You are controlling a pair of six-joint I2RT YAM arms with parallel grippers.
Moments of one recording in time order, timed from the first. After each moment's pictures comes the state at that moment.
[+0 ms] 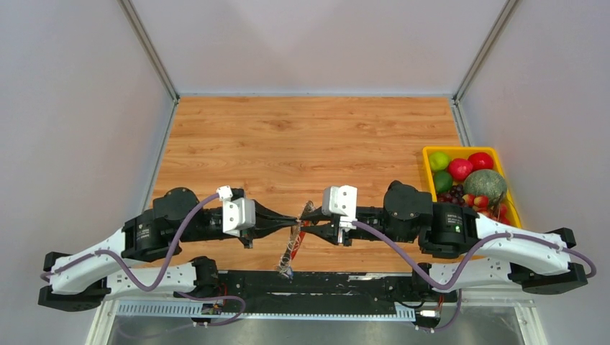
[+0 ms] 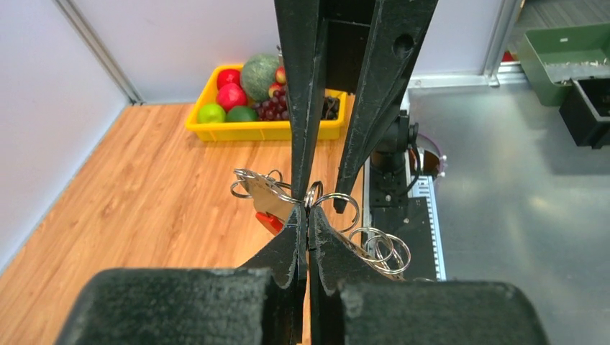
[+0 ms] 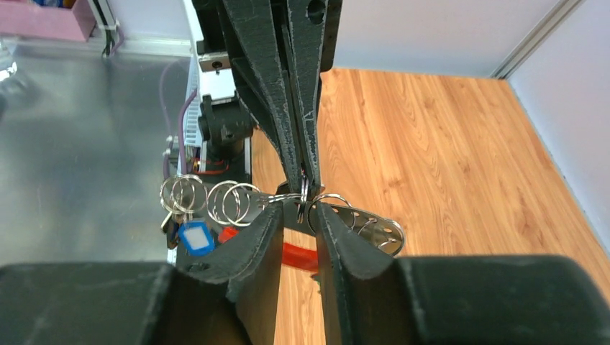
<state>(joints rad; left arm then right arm) -1.30 0.68 1.07 -0.39 0.16 0.16 1.44 0.98 1.28 -0.42 0.01 -0.18</state>
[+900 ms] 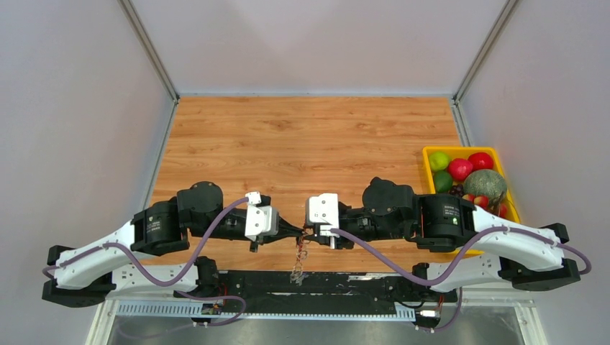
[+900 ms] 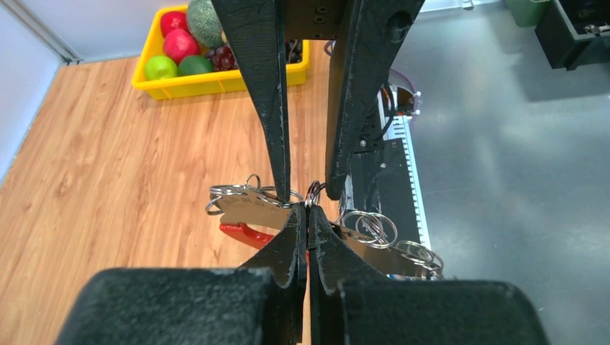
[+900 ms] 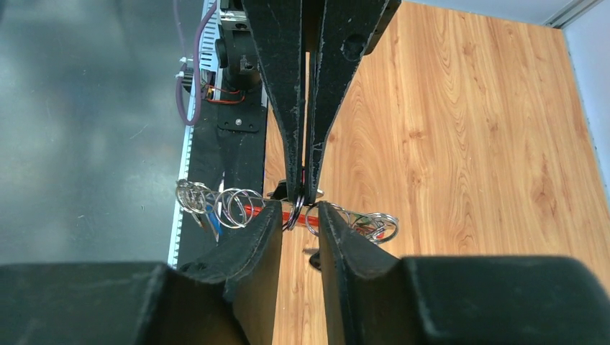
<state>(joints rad) -1.30 0.79 1.16 -0.58 0.26 0.21 1.44 1.10 1.48 -0.76 -0.05 -0.25</state>
